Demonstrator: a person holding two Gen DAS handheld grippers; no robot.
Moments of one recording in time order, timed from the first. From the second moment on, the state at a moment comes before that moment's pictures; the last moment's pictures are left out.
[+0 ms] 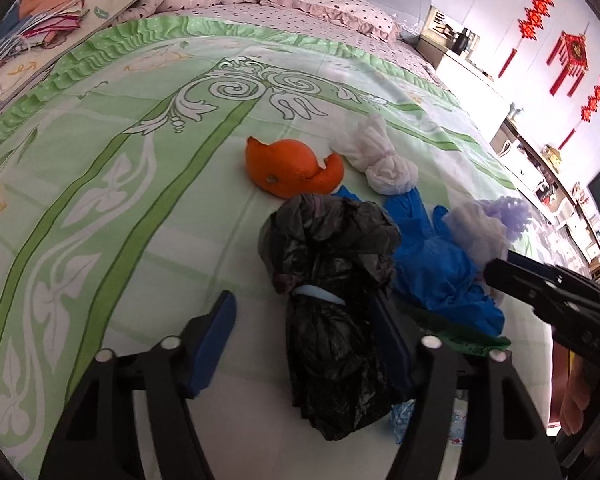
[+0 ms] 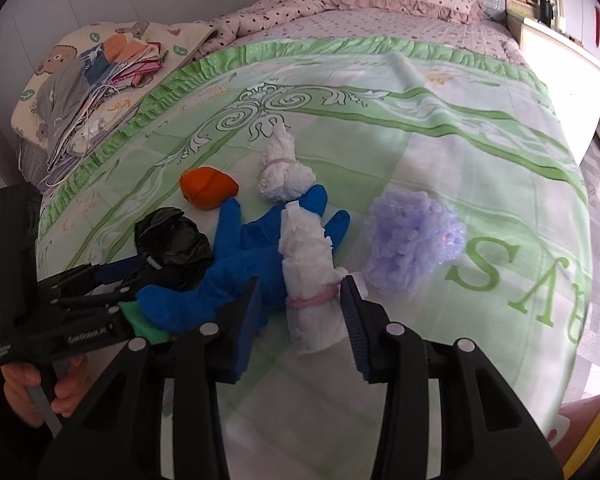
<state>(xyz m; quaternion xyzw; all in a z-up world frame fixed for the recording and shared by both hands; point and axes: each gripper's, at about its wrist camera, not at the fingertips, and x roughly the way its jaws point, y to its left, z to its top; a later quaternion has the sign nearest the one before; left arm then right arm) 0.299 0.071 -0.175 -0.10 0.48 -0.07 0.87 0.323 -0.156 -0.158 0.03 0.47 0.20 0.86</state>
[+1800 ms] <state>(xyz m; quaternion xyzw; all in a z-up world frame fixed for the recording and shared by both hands) 0.248 0.108 -0.071 -0.14 0.35 -0.06 0.92 0.264 -0.237 -0.035 0.06 0.34 0.14 0.93</state>
